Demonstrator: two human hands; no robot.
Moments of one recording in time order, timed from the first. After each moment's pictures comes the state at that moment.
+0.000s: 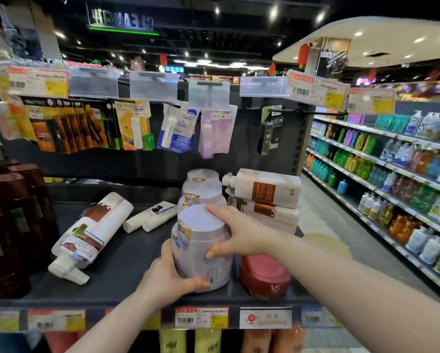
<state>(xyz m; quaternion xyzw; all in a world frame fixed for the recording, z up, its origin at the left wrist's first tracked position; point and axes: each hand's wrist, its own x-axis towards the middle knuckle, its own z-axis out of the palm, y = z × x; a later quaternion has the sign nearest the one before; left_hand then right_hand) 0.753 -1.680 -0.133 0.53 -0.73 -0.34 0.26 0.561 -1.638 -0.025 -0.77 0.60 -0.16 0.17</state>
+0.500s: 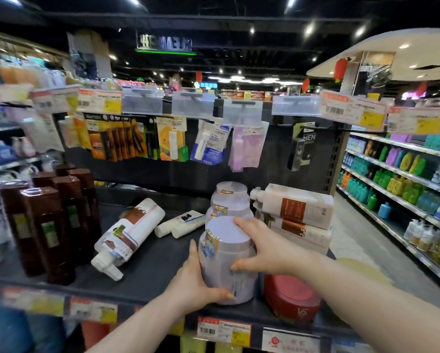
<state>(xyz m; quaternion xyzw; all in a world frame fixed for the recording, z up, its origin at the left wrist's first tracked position) 0.747 -1.668 -0.119 0.52 -0.72 -0.37 0.26 0.561 -1.631 -0.022 -0.77 0.61 -0.13 0.16</state>
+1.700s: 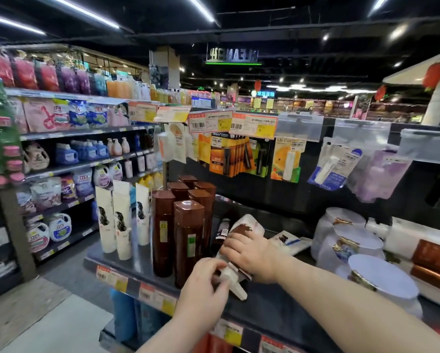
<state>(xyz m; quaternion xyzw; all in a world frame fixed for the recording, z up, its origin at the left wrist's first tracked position) 0.945 -1.669 -0.103 0.53 -0.68 -0.21 0.46 0.786 -1.769 -0.064 -0.92 0.28 0.08 -0.25</state>
